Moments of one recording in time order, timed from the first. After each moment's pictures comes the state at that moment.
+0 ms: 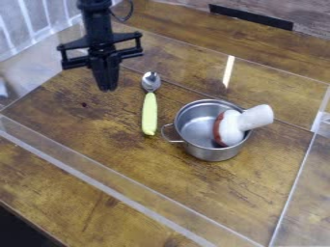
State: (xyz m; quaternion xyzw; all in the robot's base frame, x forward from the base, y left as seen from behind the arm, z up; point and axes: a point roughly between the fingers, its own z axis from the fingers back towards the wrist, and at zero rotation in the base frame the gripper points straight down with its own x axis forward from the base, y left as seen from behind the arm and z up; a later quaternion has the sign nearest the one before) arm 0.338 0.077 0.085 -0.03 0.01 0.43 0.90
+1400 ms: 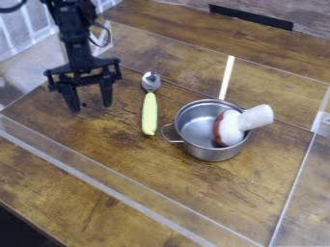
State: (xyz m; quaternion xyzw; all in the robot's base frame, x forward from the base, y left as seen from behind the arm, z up) arm 0.346 0.107 0.027 -0.04 0.02 0.37 0.93
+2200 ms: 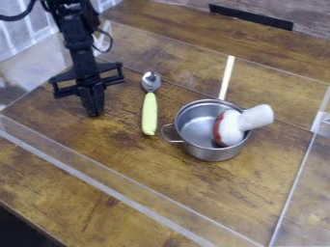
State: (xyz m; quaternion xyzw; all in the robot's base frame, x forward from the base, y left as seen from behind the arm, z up) arm 0.346 0.104 0.026 -0.05 0.02 0.42 0.91
